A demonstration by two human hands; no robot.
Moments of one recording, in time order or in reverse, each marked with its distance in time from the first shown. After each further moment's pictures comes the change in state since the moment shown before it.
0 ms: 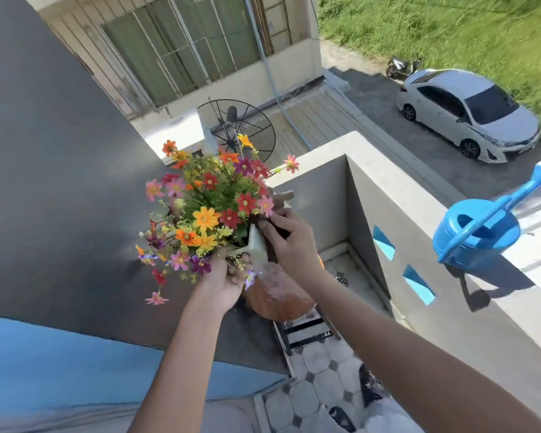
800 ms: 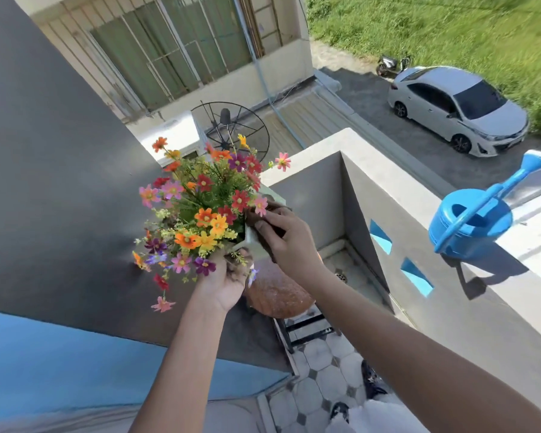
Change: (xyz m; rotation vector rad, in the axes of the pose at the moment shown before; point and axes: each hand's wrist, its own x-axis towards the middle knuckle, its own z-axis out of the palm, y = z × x) left_hand -0.009 0.001 0.002 -0.103 -0.024 -0.021; right_hand -0.010 -0.009 0.000 -0.036 -0.022 -0.085
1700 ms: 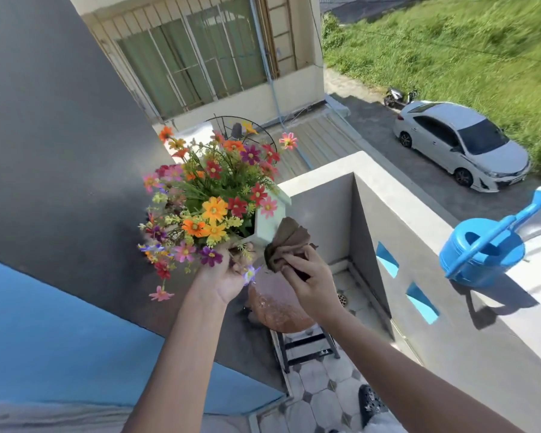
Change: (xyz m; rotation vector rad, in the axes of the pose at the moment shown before) left_hand -0.003 0.038 -0.012 0.017 -0.045 0.031; right_hand -0.045 0.027 0.011 -0.053 -0.018 -0.100
